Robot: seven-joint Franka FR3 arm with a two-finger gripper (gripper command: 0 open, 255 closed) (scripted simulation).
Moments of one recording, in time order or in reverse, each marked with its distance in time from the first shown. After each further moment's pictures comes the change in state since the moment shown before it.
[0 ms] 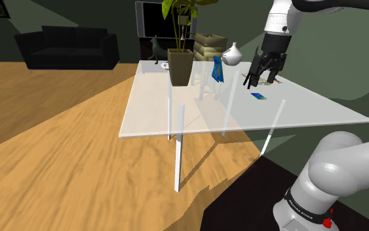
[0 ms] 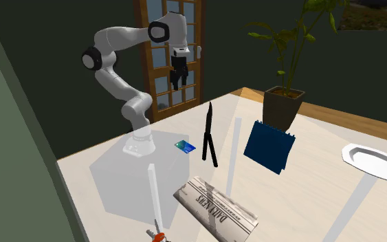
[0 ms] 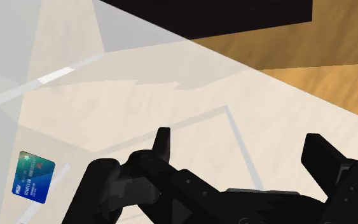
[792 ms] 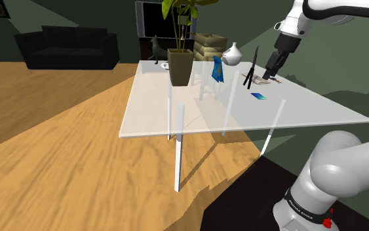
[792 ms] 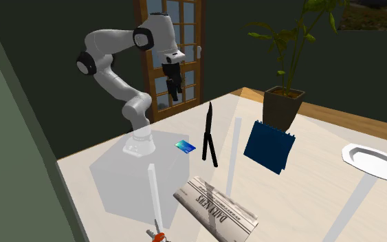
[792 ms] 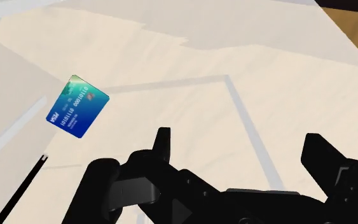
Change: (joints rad) arm 0.054 0.006 -0.320 0.004 -0.137 0.168 -0.461
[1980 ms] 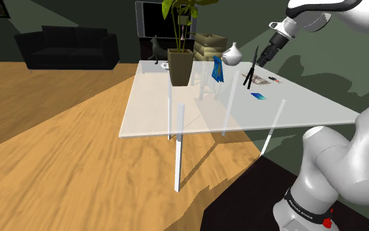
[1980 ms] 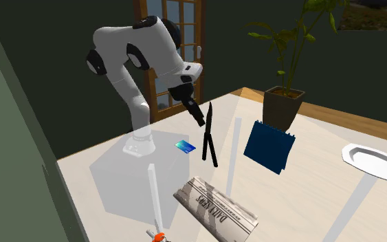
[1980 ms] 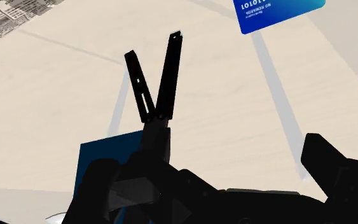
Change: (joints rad) arm 0.618 0.448 -0.923 0.537 0.233 0.141 -0.915
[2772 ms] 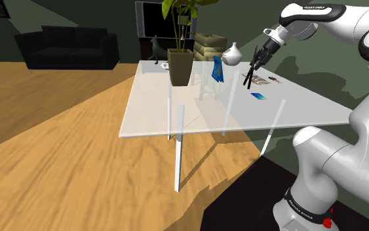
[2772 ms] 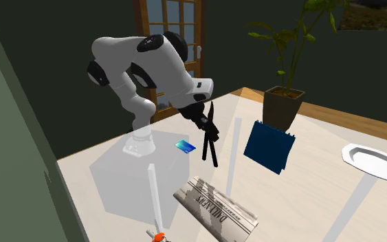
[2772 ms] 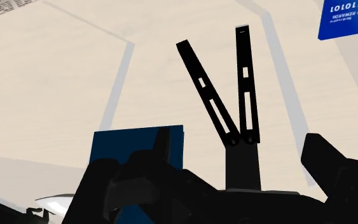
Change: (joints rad) arm 0.490 -0.099 -0.443 0.168 -0.035 0.020 -0.142
